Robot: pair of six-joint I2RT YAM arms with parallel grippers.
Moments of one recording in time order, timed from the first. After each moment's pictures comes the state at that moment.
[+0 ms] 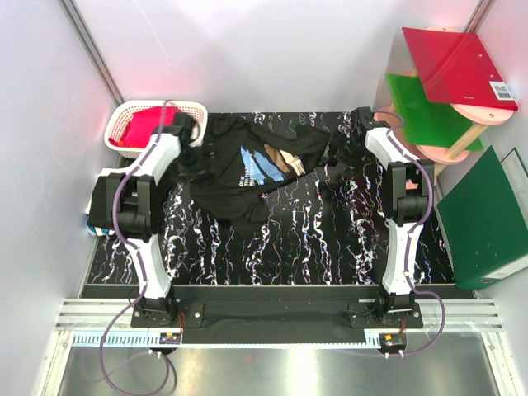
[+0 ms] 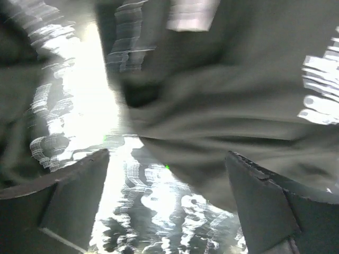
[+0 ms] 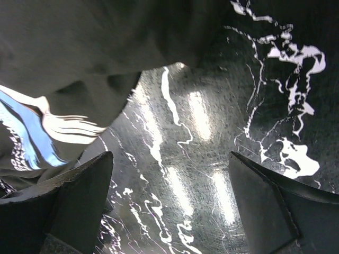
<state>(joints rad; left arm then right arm) -0.07 1.99 1.63 -0.92 0.06 -0.24 0.10 2.21 1.82 -0.76 -0.25 0.50</state>
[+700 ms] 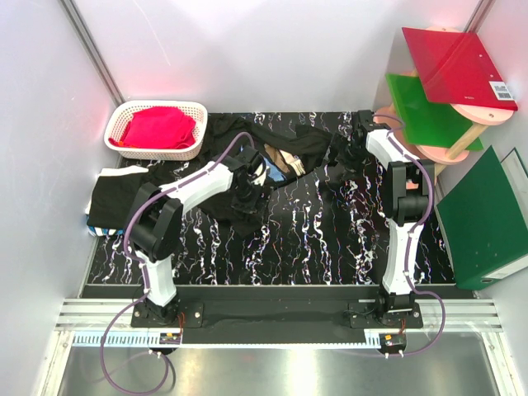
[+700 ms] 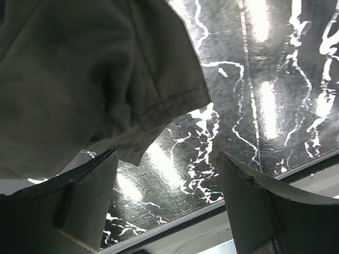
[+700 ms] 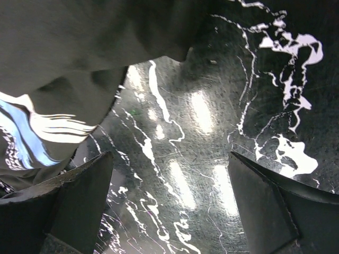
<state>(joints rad) -0.59 1.87 1.41 -0.87 0.20 -0.25 0.09 2.21 1.80 -0.76 -0.26 0.51</state>
